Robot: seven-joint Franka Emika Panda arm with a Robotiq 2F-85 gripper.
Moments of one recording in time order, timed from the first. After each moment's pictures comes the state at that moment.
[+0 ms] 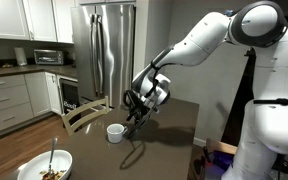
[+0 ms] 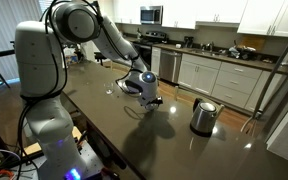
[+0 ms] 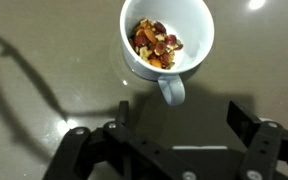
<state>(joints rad) 0.04 0.19 -0.03 -2.39 1.27 2.84 1.11</state>
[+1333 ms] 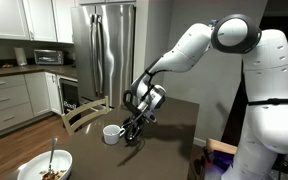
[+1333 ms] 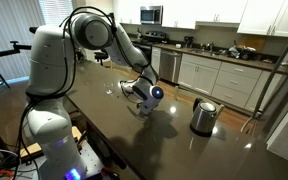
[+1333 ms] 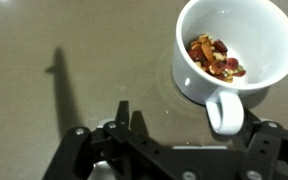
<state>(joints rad) -0.01 0.34 -0.04 -2.29 1.43 2.49 0.83</state>
